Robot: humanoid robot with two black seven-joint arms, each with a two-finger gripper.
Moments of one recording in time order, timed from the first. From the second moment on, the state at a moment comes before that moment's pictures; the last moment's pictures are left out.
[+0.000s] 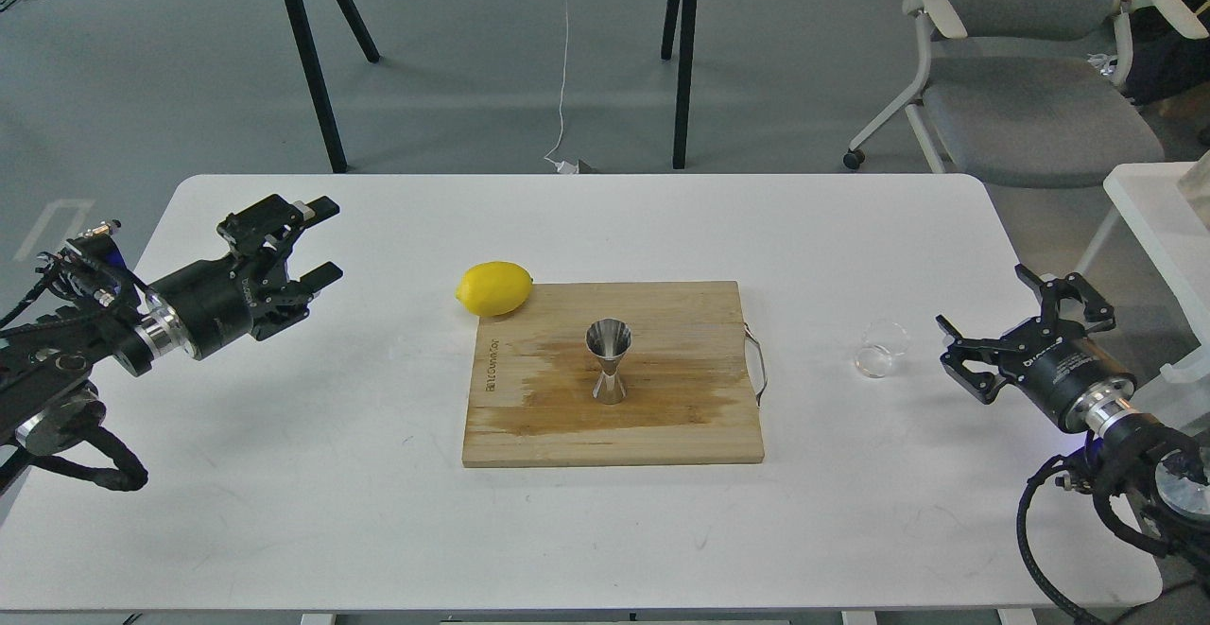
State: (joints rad) left arm -0.53 0.67 -0.66 -0.91 0.73 -0.49 -0.49; right arm 0.30 -0.65 0.62 0.98 0.64 0.49 0.04
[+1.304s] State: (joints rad) left arm -0.52 0.66 -0.65 -0.86 0.59 -0.49 -0.49; right arm 0.17 -0.42 0.73 0.90 0.69 0.49 0.06
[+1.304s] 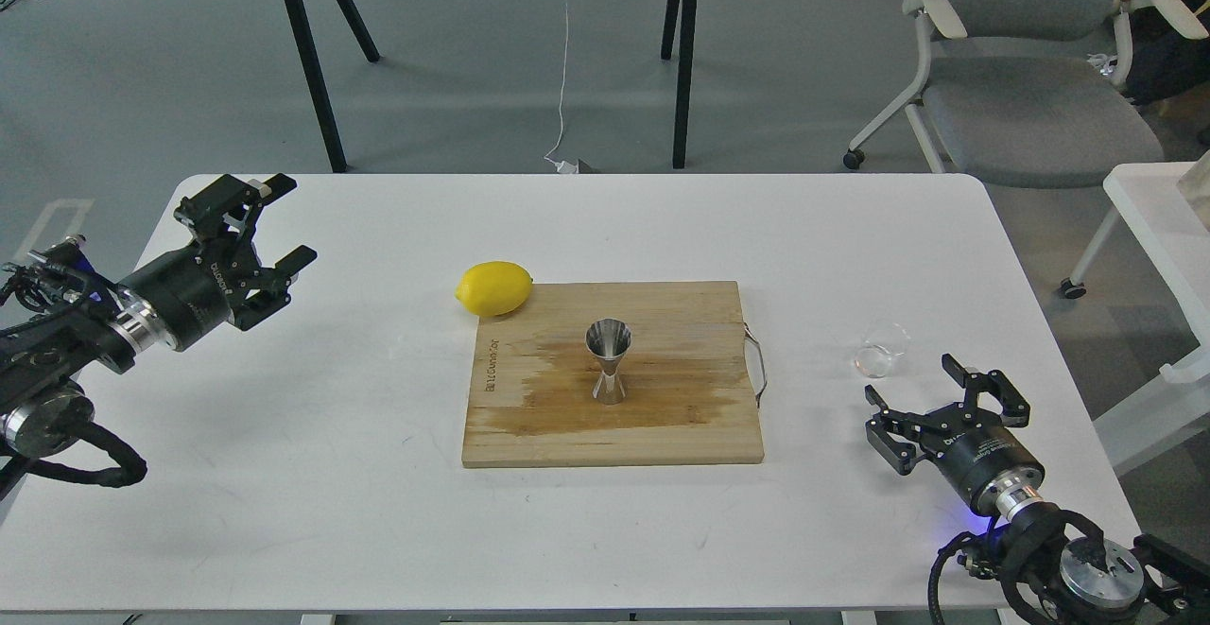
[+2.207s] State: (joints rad) left arm -0.51 0.66 -0.65 -0.83 0.59 -0.49 -0.49; right arm 0.23 -0.34 0.77 0.76 0.68 0.49 0.06
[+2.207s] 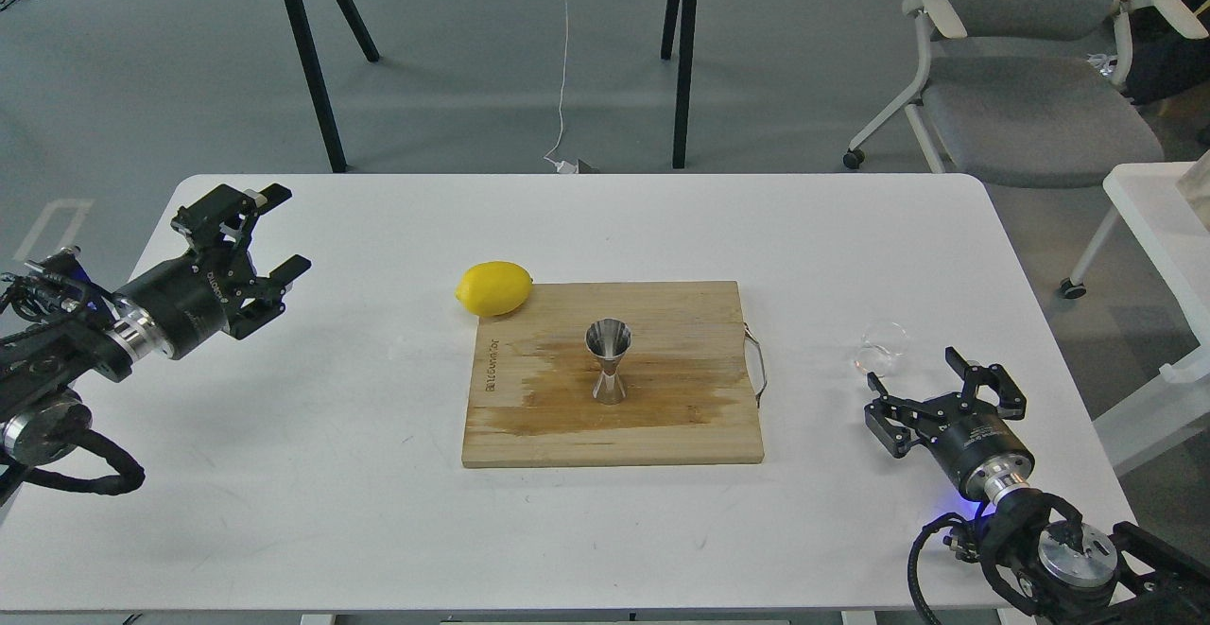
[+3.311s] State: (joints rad) left arm -0.51 0.63 -0.65 -0.79 0.59 -0.49 -0.49; right arm 0.30 -0.26 0.76 0.66 0.67 0.49 0.06
